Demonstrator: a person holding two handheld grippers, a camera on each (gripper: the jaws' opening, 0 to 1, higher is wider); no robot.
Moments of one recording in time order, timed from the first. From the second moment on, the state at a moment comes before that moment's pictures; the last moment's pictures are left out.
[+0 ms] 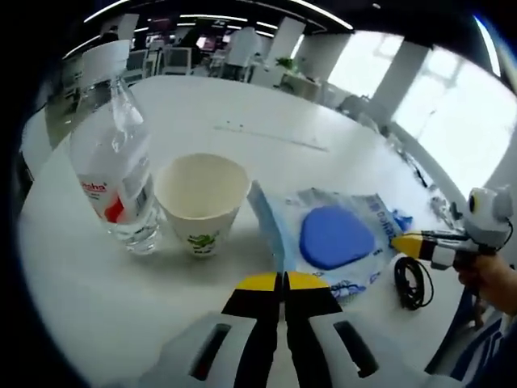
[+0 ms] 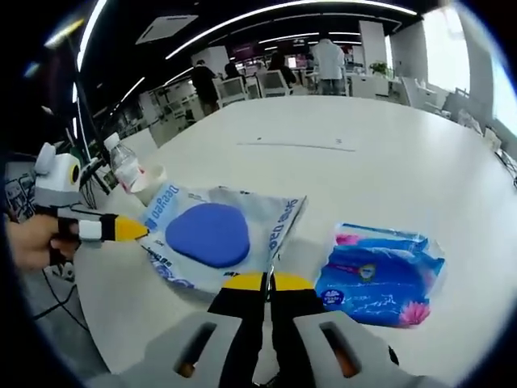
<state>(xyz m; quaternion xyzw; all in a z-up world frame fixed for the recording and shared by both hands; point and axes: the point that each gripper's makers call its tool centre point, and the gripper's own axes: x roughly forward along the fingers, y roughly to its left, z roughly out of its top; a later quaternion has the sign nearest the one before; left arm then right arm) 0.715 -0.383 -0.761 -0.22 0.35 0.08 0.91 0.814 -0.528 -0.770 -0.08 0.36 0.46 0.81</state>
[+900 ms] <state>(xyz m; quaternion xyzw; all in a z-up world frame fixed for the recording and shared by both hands) 0.731 -0.374 -0.783 -0.23 0.37 0.08 0.90 0.830 -0.523 -0.797 -0.09 0.38 0.45 0.80</state>
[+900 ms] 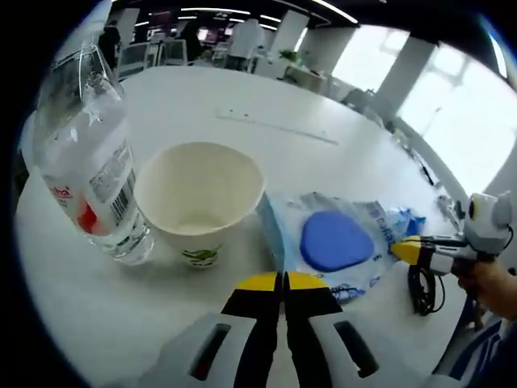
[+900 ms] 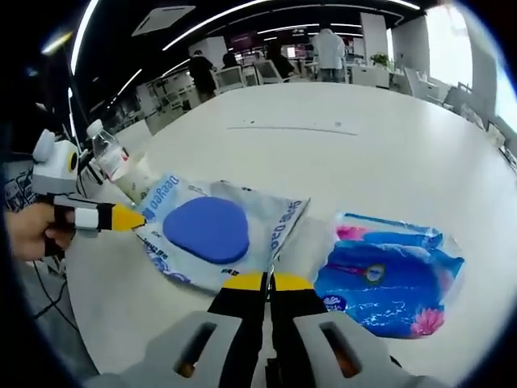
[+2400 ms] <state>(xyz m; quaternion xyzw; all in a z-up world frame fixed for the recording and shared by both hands) 0.727 -0.372 -0.798 -0.25 0.37 0.11 0.89 0.833 -0.523 -0.809 -0.10 0.39 0.44 0.80</state>
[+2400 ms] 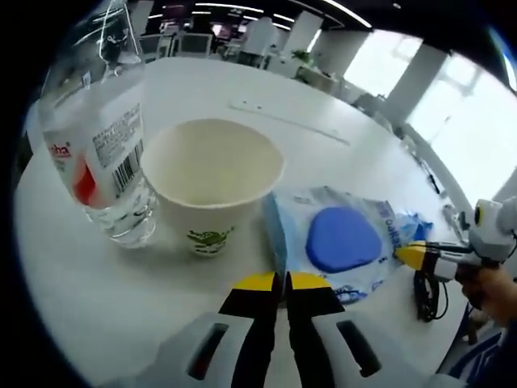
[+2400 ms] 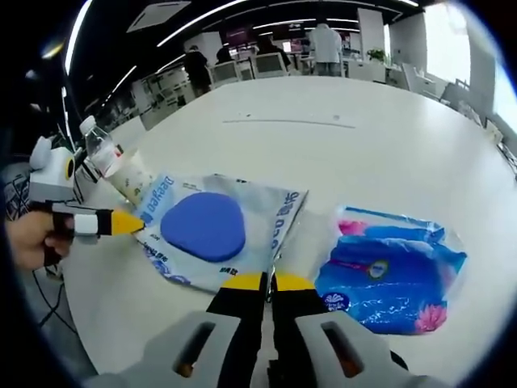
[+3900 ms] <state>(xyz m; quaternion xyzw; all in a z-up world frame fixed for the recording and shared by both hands) 0.721 -0.384 -0.764 -0.24 0.34 0.09 0.91 0.820 -0.528 -0.772 -0.09 0.34 0.45 0.82</state>
